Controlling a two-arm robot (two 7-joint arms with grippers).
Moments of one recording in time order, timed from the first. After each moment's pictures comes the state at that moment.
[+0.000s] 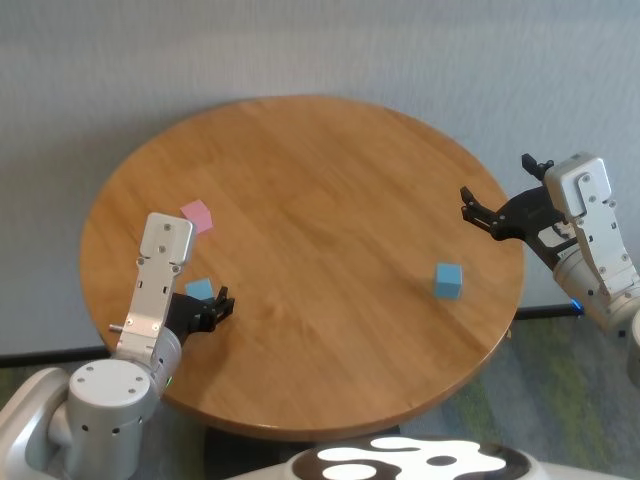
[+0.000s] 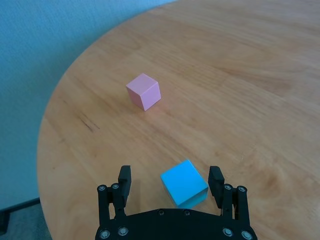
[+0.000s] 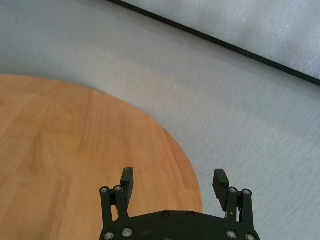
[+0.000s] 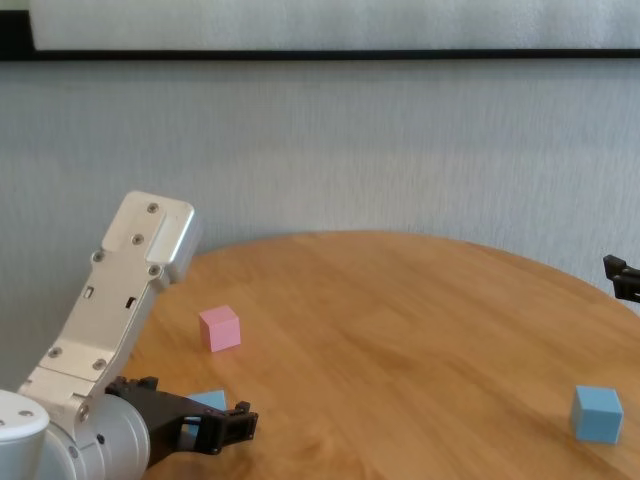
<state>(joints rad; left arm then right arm) -0.09 0.23 0.43 -1.53 -0.18 0.40 0.19 0.20 0.60 -0.45 -1.41 0.25 -0.12 -0.03</state>
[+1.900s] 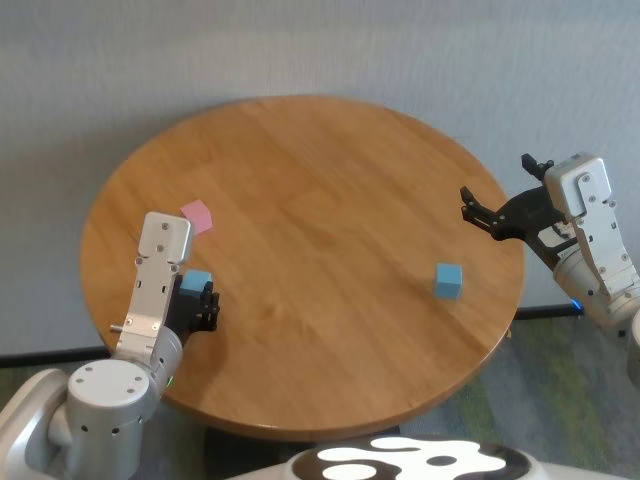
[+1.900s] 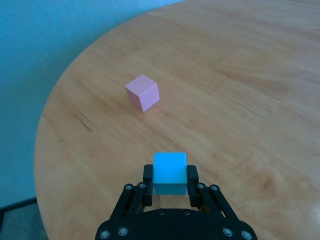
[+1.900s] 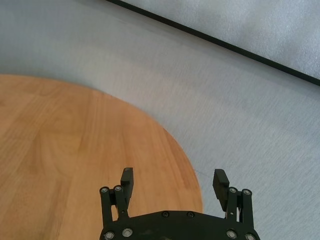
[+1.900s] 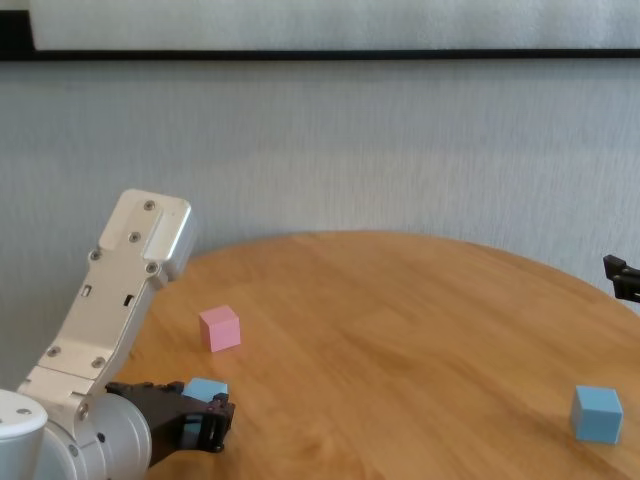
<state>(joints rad) -0.08 0.23 0.42 -1.53 -0.19 0.40 0.18 0.20 0.60 -0.45 -1.41 0.25 -0.12 -0.03</state>
